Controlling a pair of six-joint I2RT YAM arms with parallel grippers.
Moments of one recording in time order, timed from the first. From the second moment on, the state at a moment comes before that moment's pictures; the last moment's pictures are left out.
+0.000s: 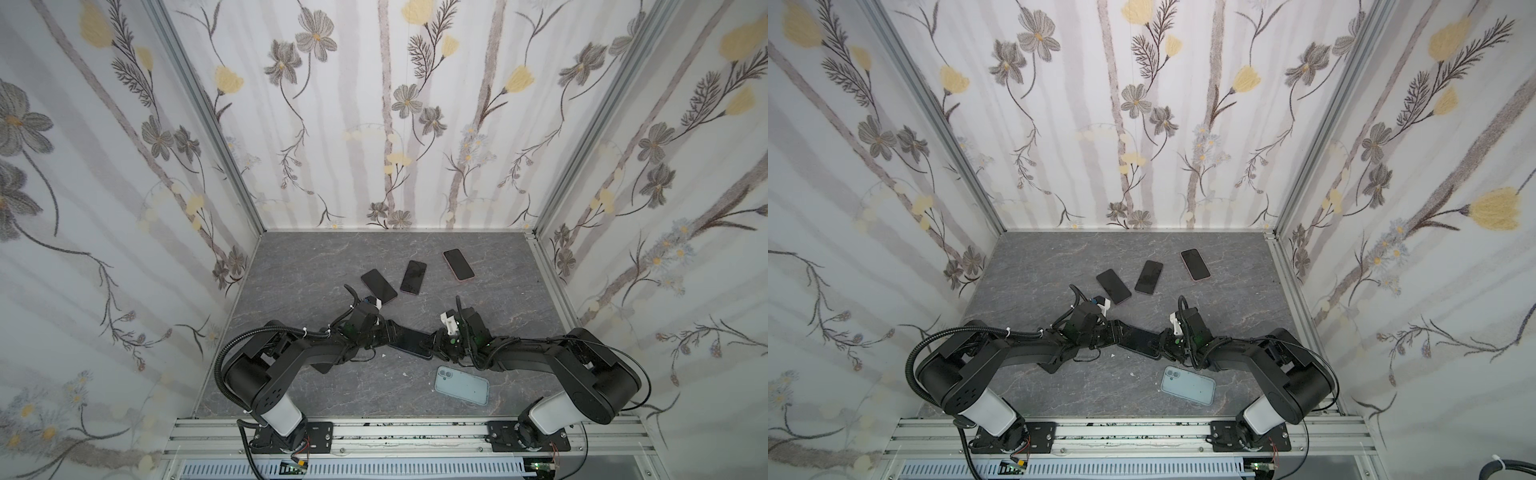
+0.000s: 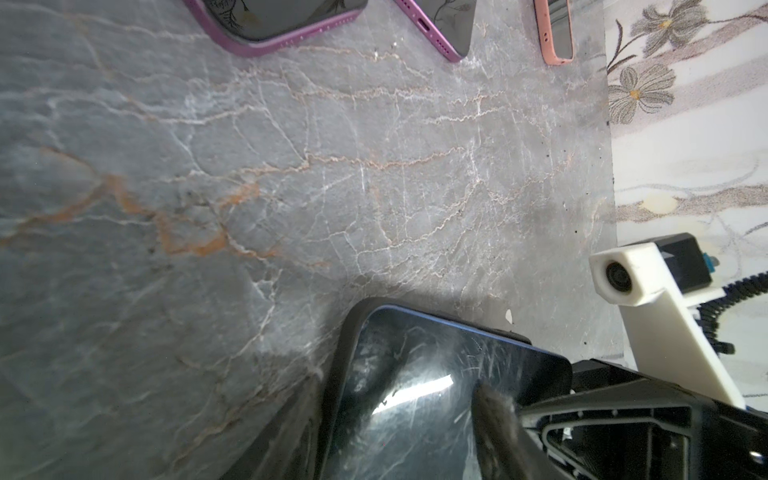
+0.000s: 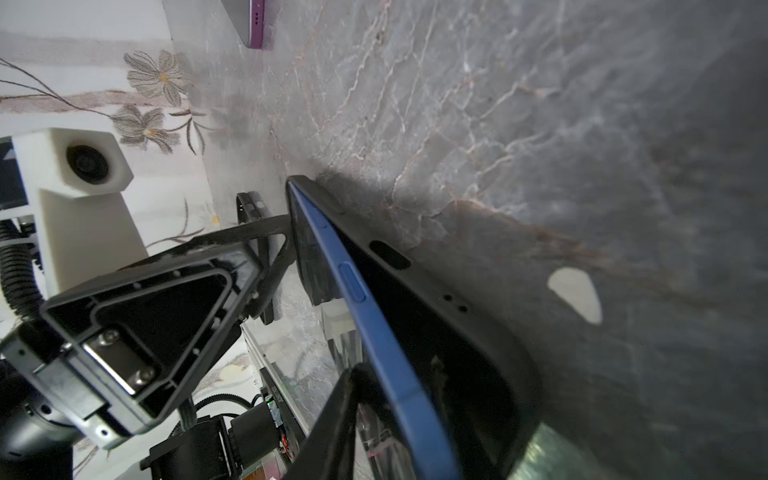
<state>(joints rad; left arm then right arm) -0.67 1.62 0.56 0.34 0.25 -0.86 0.62 1.53 0.46 0.28 -0.47 1.06</state>
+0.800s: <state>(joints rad) -0.67 1.60 0.63 0.14 0.17 -0.74 0.62 1.33 0.50 -0.14 -0.34 0.98</state>
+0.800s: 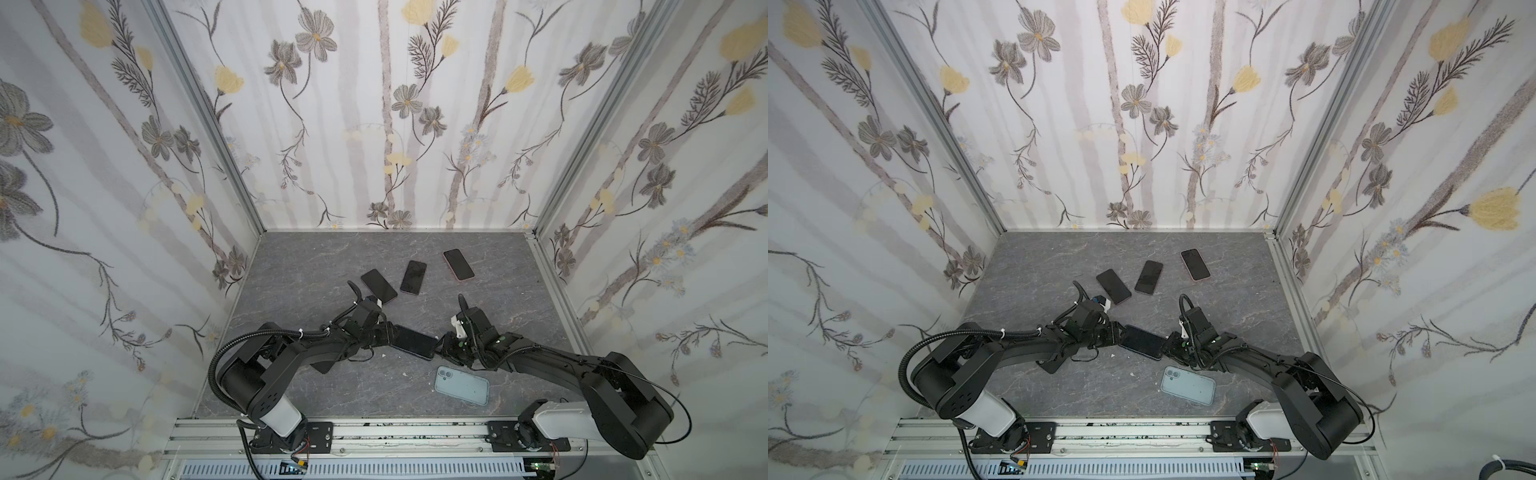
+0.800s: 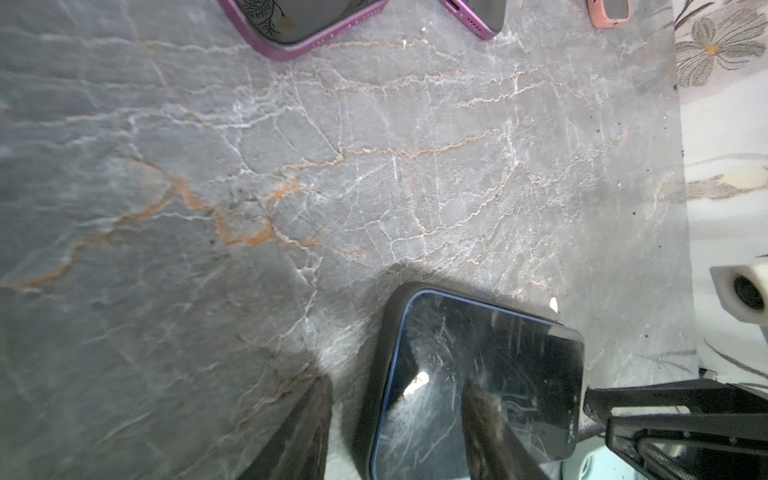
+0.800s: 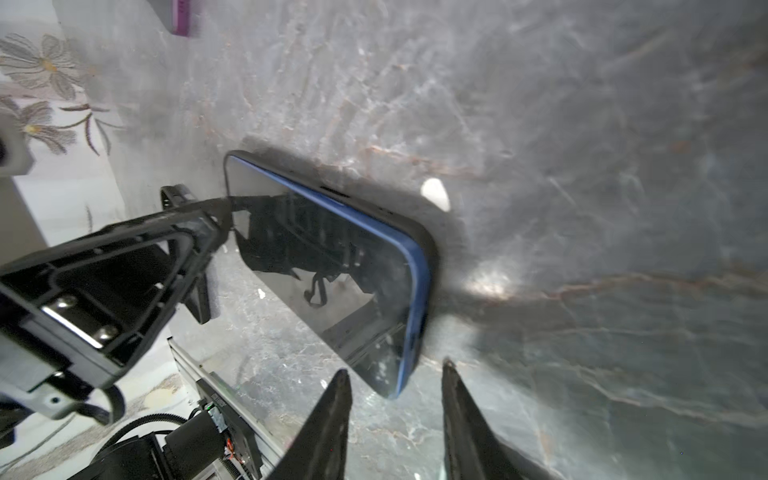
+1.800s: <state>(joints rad) -0.72 1.52 0.53 0.15 0.12 -0.78 0.66 1.49 0.64 -0.21 -0.34 0.90</state>
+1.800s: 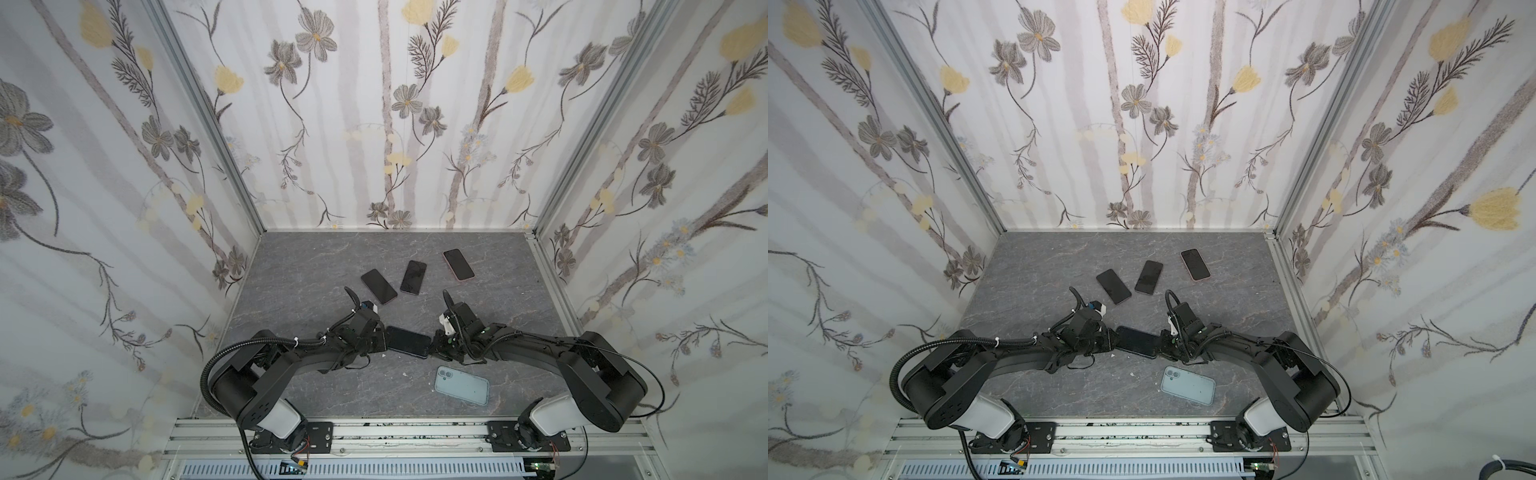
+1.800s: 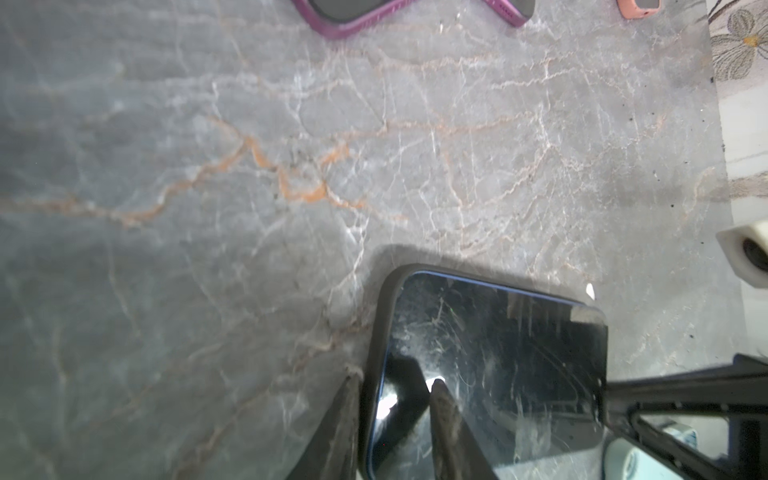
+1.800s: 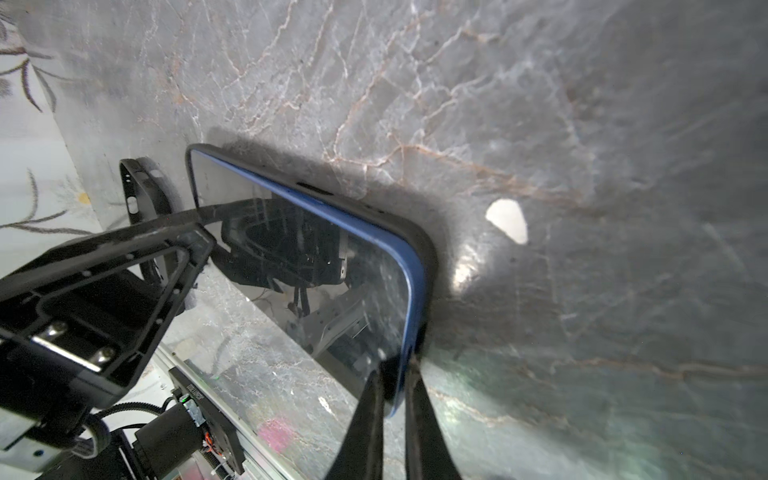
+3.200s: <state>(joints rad) -0.65 1.50 0.57 0.02 0.27 -0.71 0.67 1.49 0.74 -0.42 -0.25 0.80</state>
